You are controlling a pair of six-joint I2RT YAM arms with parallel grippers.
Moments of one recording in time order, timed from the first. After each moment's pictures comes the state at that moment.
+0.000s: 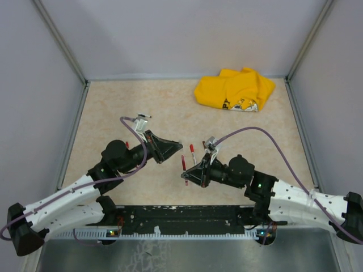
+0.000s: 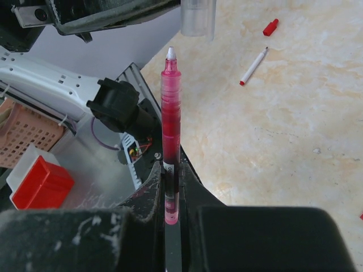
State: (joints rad) left arm -0.91 0.82 0.62 0.27 0.10 -0.68; right arm 1.14 0.72 0.47 0.14 -0.06 0.59
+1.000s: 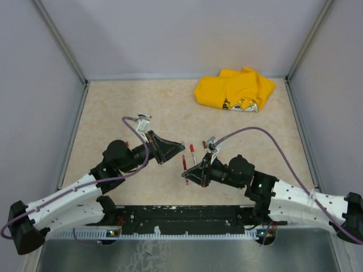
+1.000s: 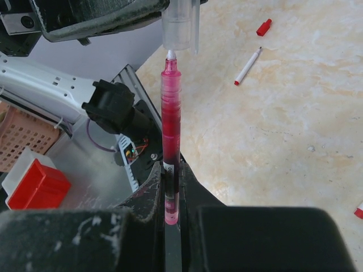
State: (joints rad) left arm -0.91 0.85 0.61 0.35 0.16 -0.71; right arm 1.14 0.72 0.47 0.13 -0.04 0.59
